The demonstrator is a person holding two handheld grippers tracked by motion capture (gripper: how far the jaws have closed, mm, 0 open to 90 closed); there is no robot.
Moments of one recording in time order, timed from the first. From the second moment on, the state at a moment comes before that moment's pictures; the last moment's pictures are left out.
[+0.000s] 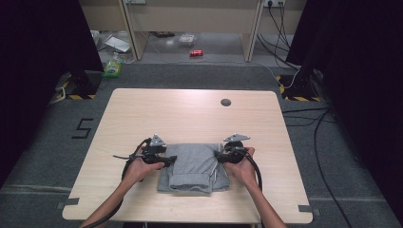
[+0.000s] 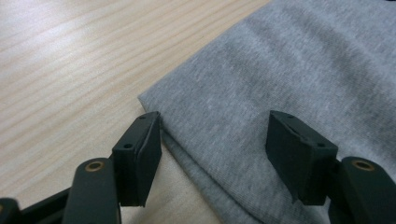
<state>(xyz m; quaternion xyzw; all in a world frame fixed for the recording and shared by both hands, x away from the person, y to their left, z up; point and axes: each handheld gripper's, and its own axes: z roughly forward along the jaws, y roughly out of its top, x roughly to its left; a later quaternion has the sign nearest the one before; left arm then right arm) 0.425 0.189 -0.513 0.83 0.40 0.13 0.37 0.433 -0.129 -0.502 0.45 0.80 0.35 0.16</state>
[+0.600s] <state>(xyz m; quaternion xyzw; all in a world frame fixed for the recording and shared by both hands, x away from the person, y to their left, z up) 0.431 0.188 -0.518 0.82 0.40 0.16 0.39 0.441 -0.129 -0.507 0.45 0.80 0.36 0.16</state>
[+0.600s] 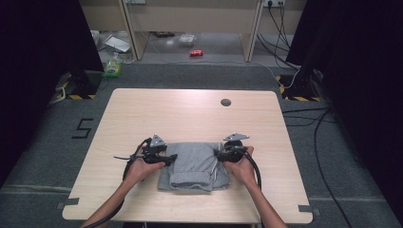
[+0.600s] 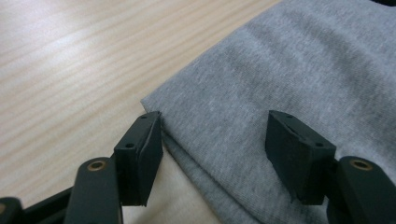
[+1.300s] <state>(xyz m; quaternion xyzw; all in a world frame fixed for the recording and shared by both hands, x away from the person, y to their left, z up) 0.487 0.186 -0.518 0.80 0.43 0.17 0.38 0.502 -0.130 -0.508 0.49 0.78 0.36 0.16</state>
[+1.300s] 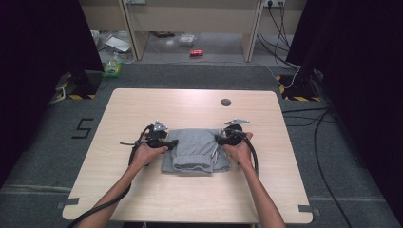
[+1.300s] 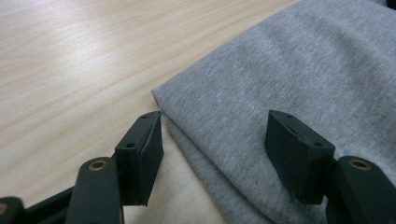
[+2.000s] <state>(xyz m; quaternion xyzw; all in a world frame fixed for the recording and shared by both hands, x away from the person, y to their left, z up) 0.505 0.184 -0.514 0.80 0.45 0.16 0.37 0.519 -0.128 -0.505 0.50 0.77 0.36 0.16</state>
